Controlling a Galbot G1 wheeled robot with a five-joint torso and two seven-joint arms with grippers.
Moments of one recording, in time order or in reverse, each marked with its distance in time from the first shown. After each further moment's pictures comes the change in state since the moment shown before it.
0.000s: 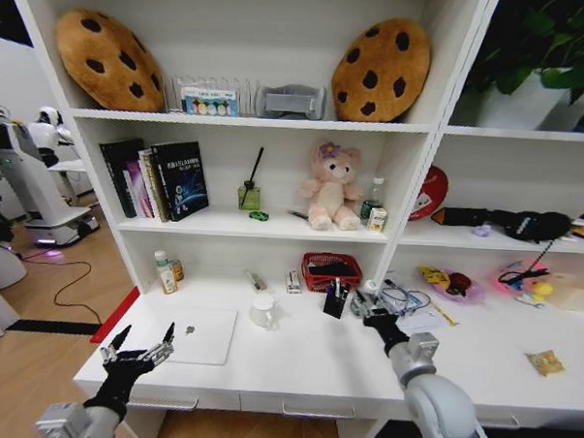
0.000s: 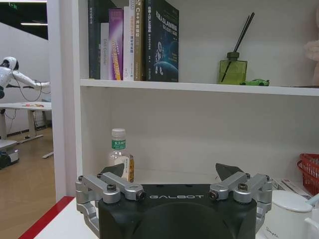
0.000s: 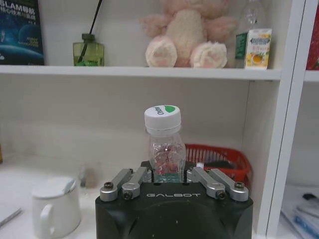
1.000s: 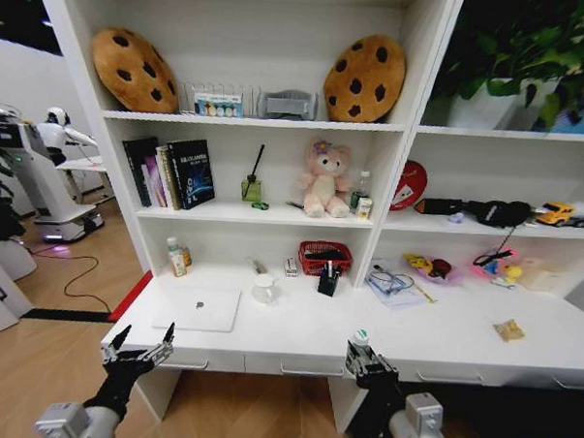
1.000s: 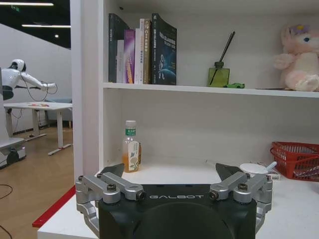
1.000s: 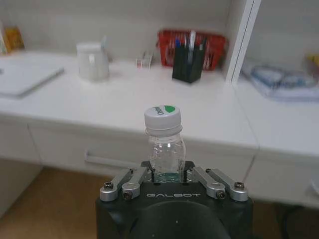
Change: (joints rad) left arm 0.000 0.000 0.000 0.000 0.000 0.000 0.000; right arm -0.273 0.101 -0.025 0.010 -0.158 -0.141 0.011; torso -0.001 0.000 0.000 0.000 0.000
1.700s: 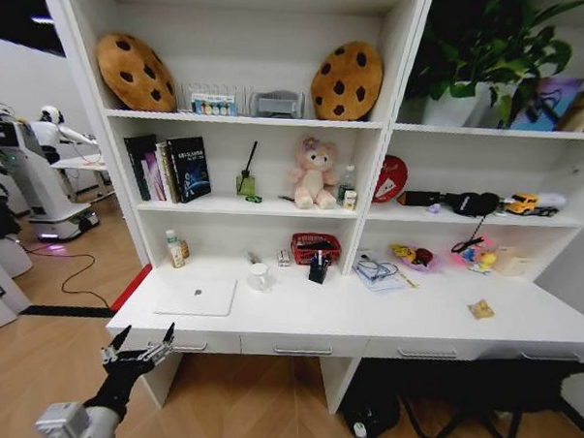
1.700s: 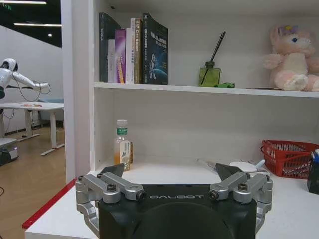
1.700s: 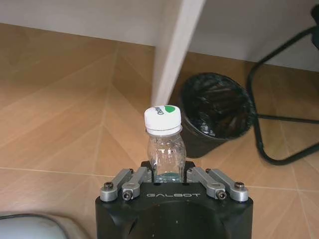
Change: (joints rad) left arm 0.000 0.000 0.000 0.000 0.000 0.000 0.000; right arm 0.191 0.043 0.062 -0.742 -0.124 0.037 -0.058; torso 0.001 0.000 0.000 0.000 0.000
